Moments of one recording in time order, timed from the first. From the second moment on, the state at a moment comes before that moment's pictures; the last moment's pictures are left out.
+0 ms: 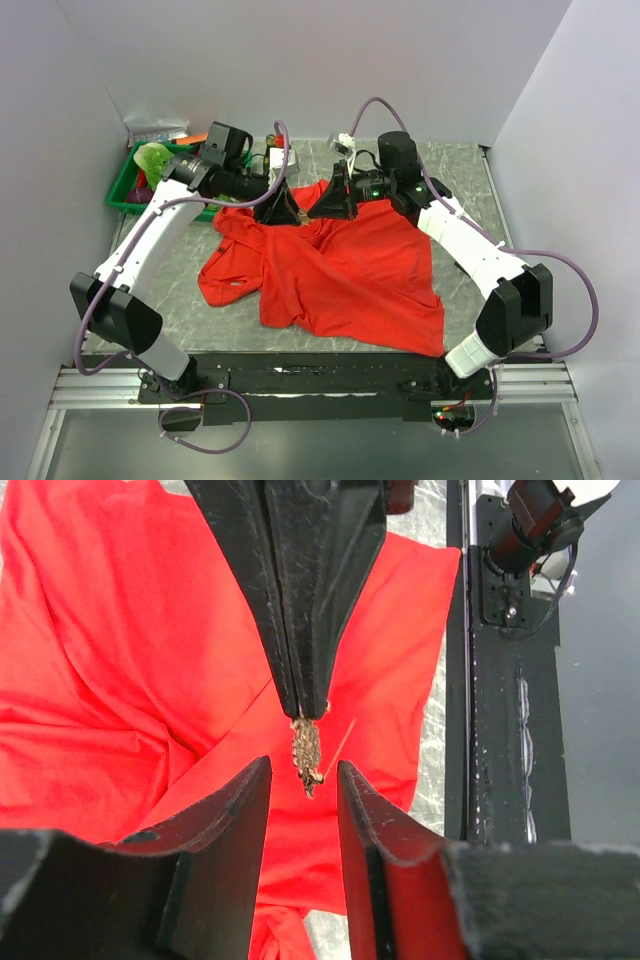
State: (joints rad) left arm -0.41 1.57 1.69 -0.97 0.97 0.62; right arm 0.47 1.54 1.41 -0.25 -1.09 -0.01
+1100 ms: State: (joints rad) left arm -0.43 1.58 1.62 -0.76 0.97 0.40; right arm 0.46 1.56 1.41 -0.19 -1.06 0.09
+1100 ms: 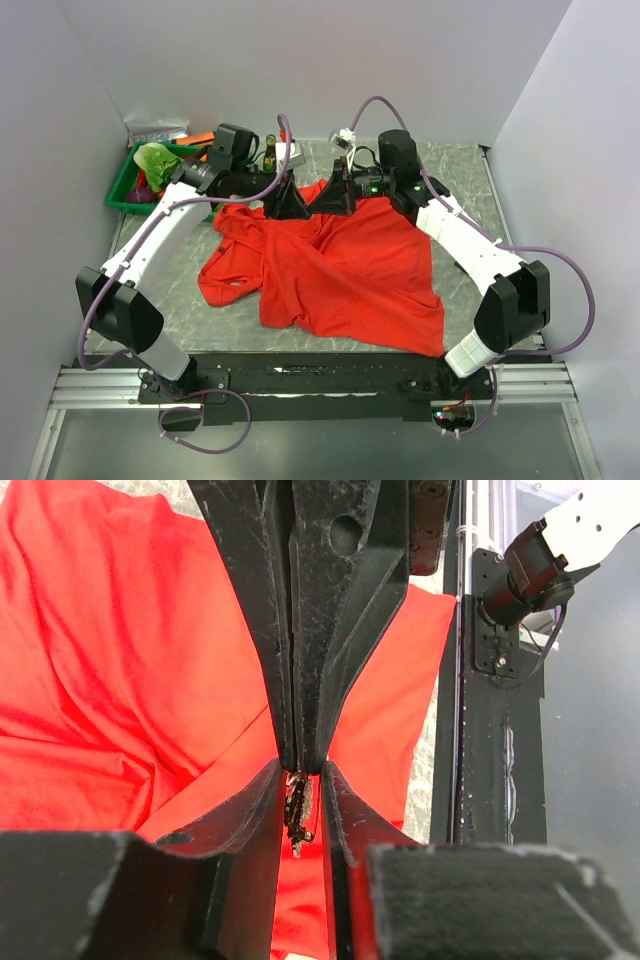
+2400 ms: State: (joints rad) left arm -0.39 1.36 1.26 -0.78 0.67 0.45; right arm 0.39 1.56 1.42 -0.30 -1.12 0.04
